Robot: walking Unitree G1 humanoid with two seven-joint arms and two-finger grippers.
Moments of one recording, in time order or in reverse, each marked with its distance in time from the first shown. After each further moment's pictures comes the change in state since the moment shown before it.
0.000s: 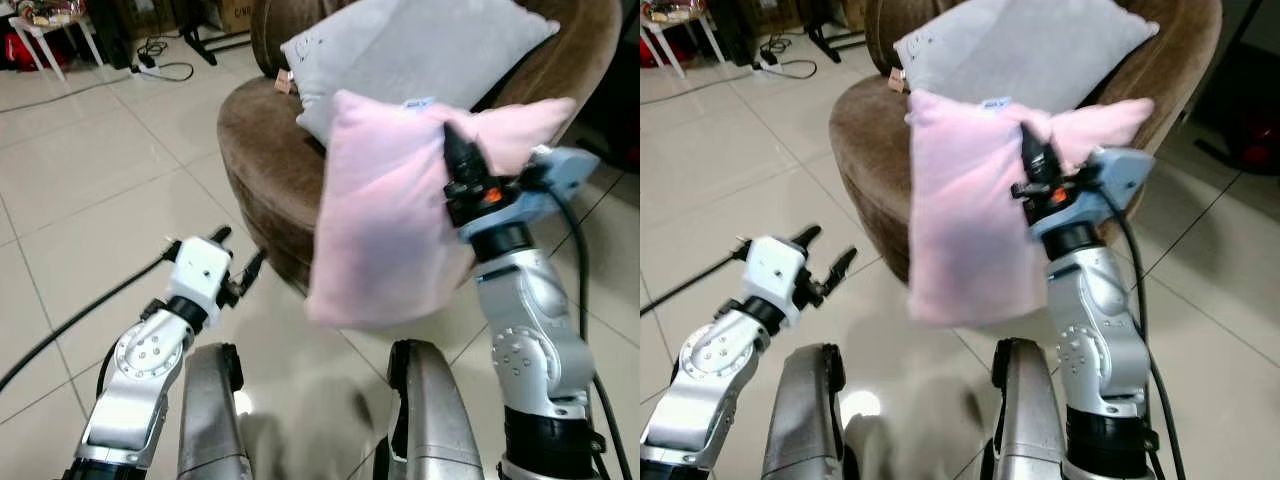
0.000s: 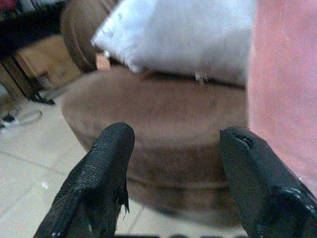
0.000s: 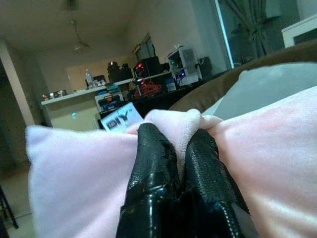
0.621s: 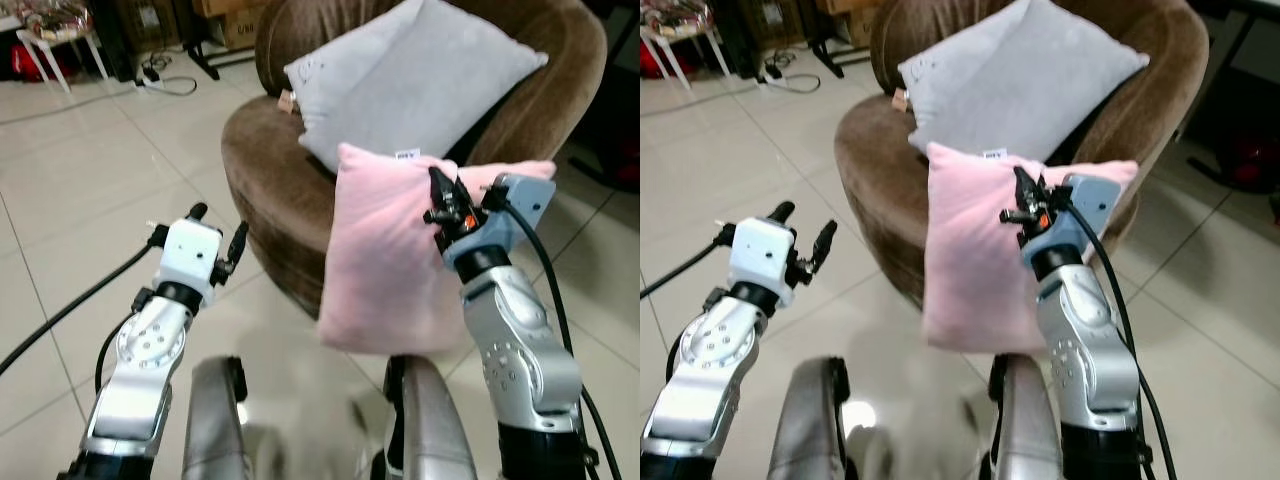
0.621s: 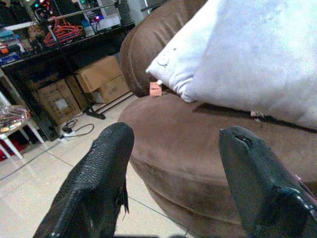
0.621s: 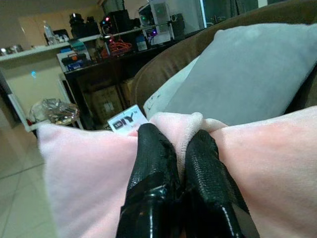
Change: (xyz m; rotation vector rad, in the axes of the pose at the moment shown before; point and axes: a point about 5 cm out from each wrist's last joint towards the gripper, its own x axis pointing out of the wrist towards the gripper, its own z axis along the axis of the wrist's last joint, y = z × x) left arm 0.005 0.009 0.009 0.070 -0.012 0.160; right arm -0.012 -0.011 -0.032 -0.057 0.200 -0.159
